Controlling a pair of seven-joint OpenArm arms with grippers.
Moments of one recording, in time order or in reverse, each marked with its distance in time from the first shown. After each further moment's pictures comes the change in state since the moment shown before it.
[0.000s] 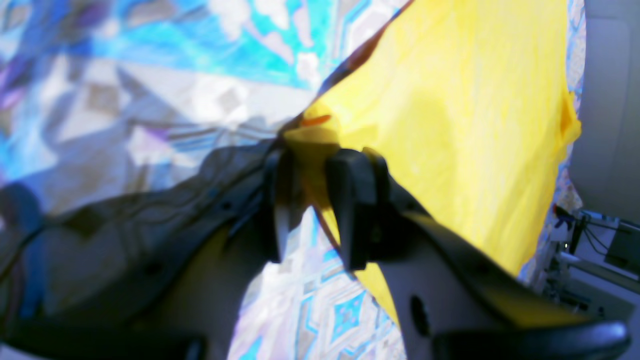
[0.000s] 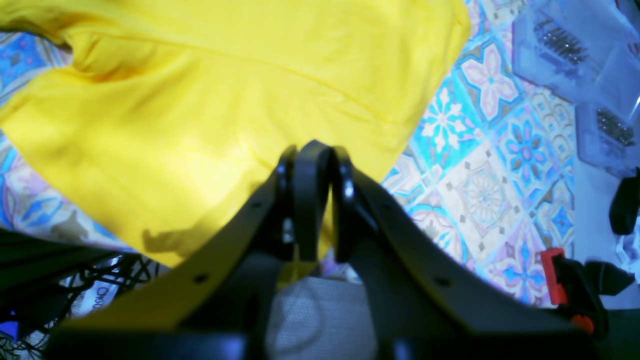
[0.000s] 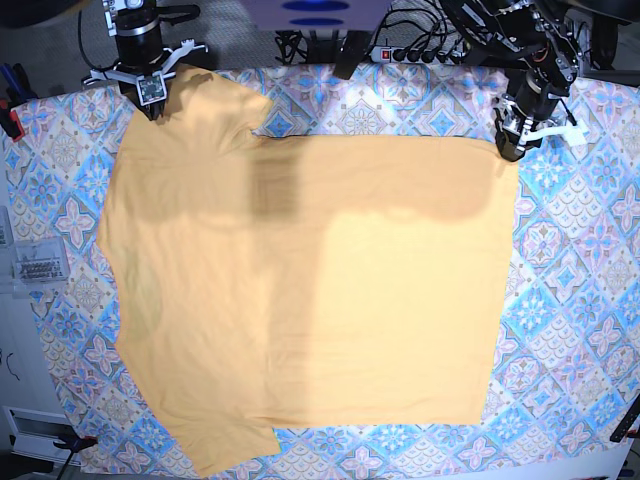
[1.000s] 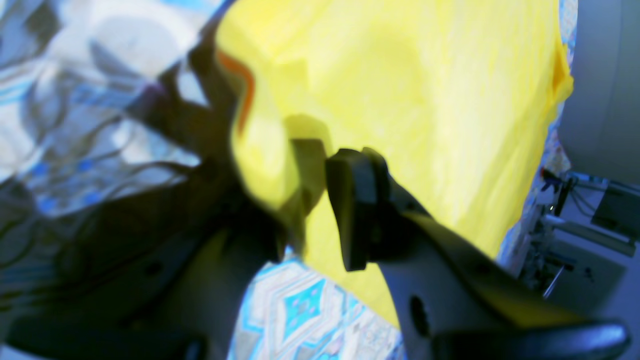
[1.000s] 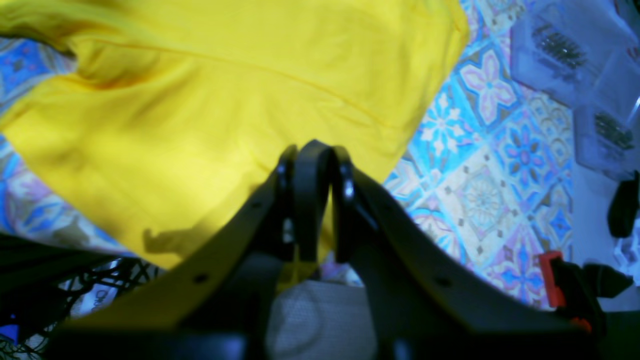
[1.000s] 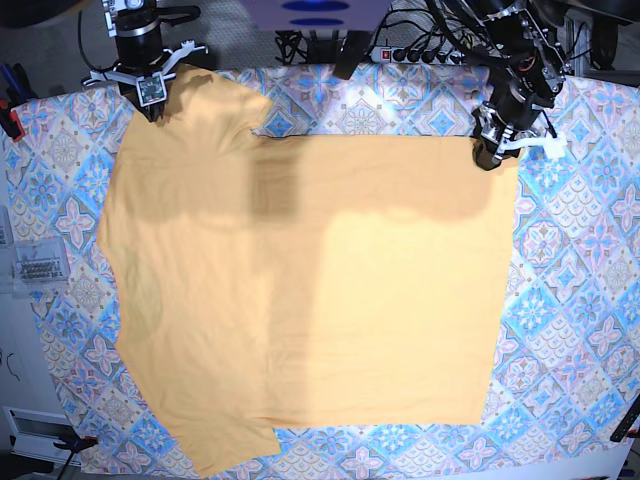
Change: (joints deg) left arm -0.6 2.0 3.7 1.6 0.2 0.0 1.8; right arm 0.0 0.0 0.0 0.4 0.0 0.0 0.0
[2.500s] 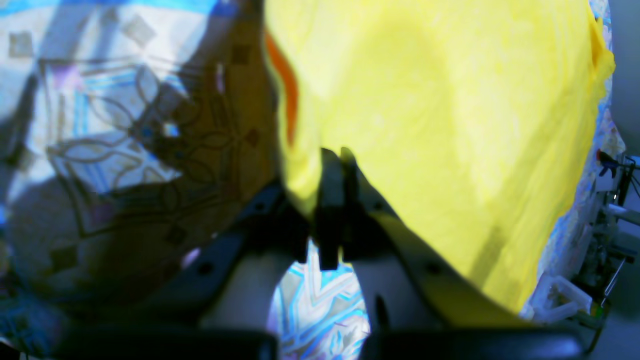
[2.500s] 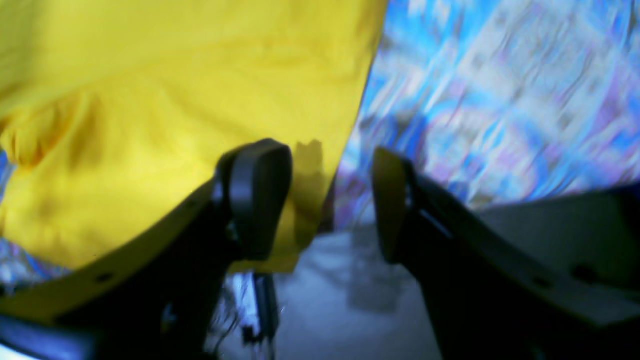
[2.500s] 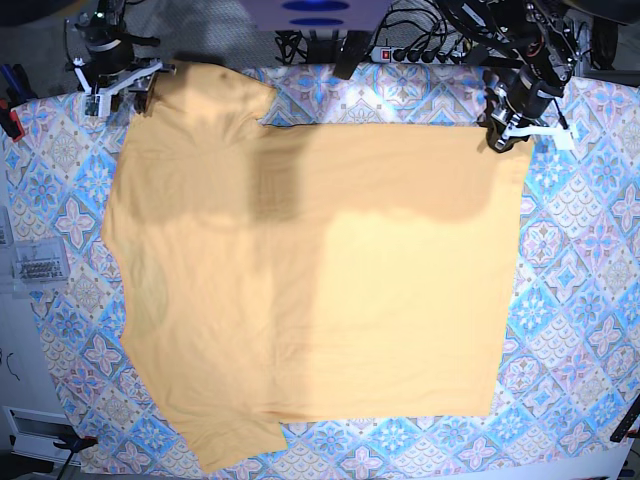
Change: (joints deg) left arm 5.3 0.2 0.1 10.1 3.5 0.6 2.2; right arm 5.7 -0.2 12.1 -4.2 31.6 8.3 -20.6
